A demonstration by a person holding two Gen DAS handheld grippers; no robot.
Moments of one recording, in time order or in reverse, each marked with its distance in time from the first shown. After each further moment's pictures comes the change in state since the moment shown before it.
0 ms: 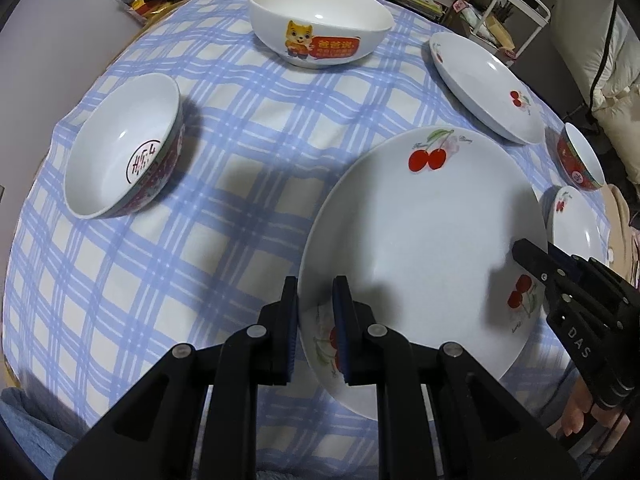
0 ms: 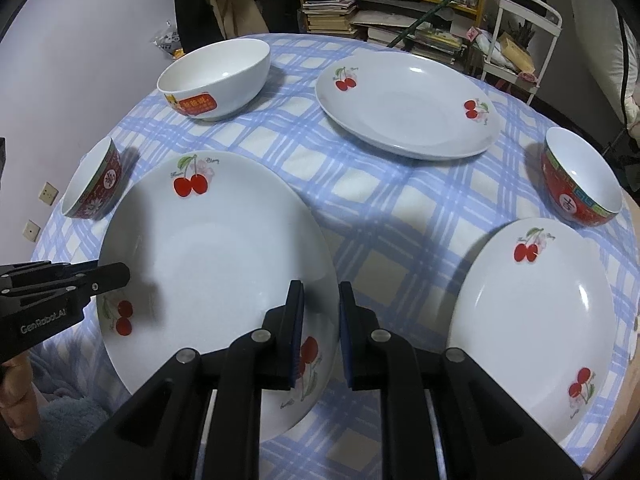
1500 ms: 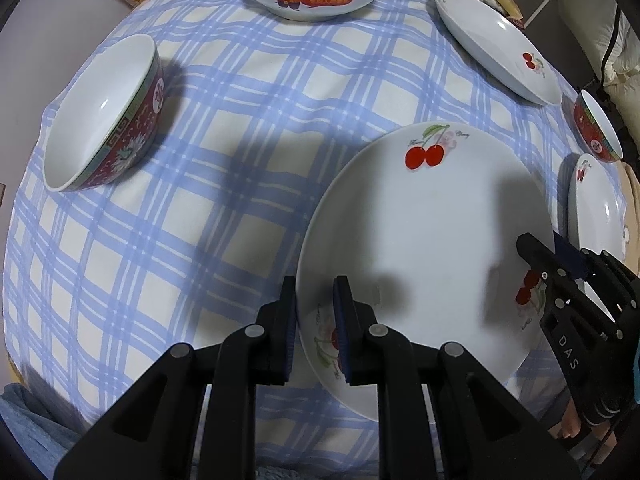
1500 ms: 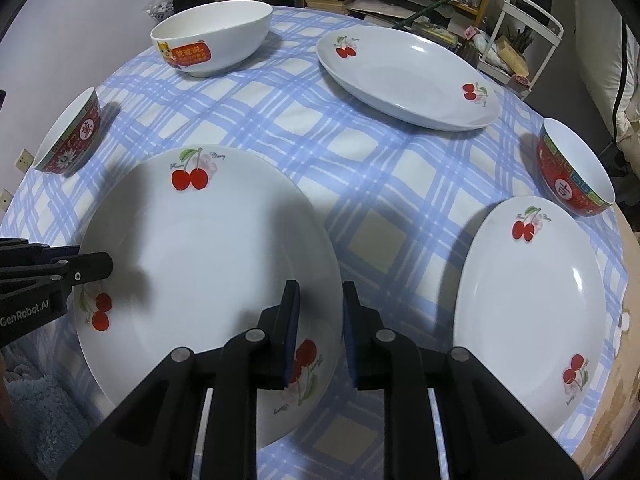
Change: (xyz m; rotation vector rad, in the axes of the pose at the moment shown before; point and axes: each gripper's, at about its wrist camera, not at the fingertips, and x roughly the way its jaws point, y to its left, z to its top) left arm 0.029 -0.002 -0.013 0.025 0.095 0.037; right arm 0.019 0.010 -0.019 -0.060 0.053 -0.097
